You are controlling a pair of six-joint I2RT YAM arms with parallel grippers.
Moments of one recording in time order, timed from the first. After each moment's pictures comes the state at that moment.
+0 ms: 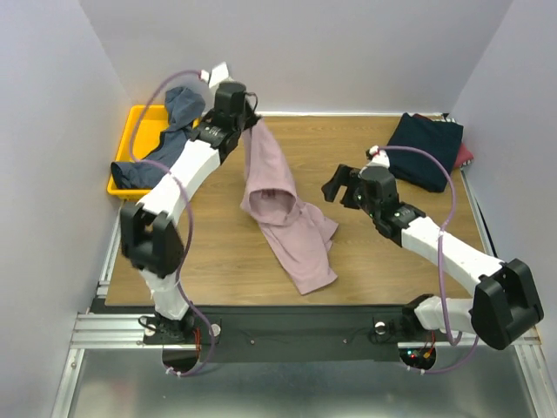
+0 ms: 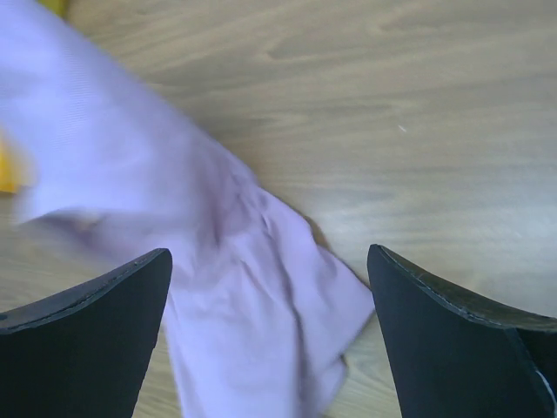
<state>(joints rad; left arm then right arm) -0.46 1.69 1.74 -0.27 -0.32 -0.63 0.51 1.25 0.83 0.00 0.16 0.60</state>
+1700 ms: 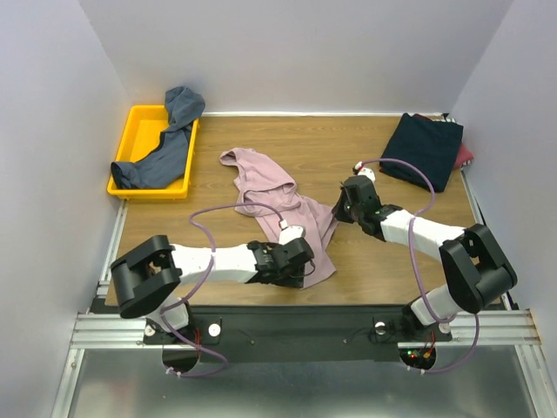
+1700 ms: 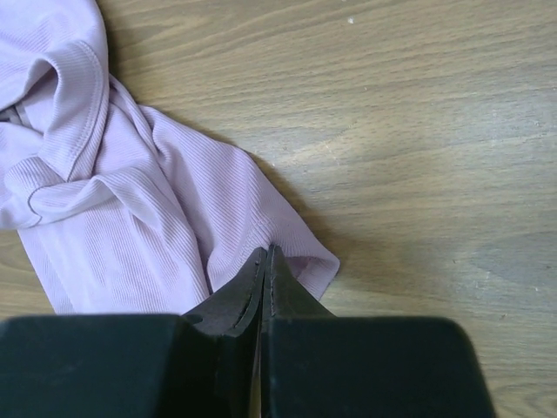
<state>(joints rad) -1.19 1.48 0.80 -0.37 -0.19 -0.95 0.51 1.48 0.76 0.01 0.19 0.65</state>
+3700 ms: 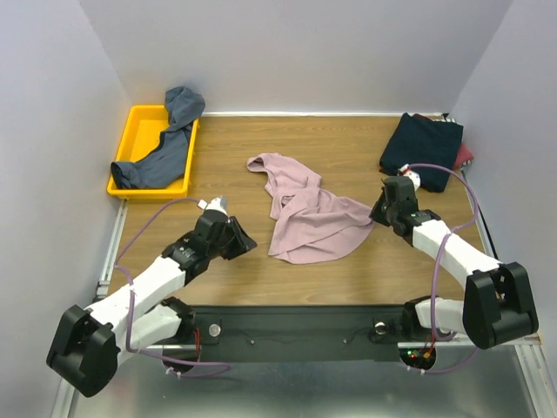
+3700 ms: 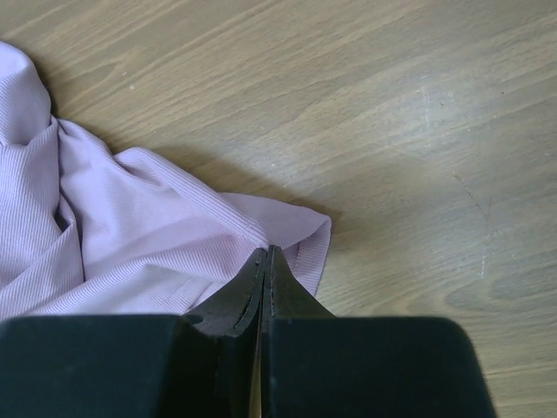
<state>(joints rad) -0.56 0.94 0.43 -0.22 0.07 -0.90 0.25 1.24 0.68 -0.20 0.22 0.61</state>
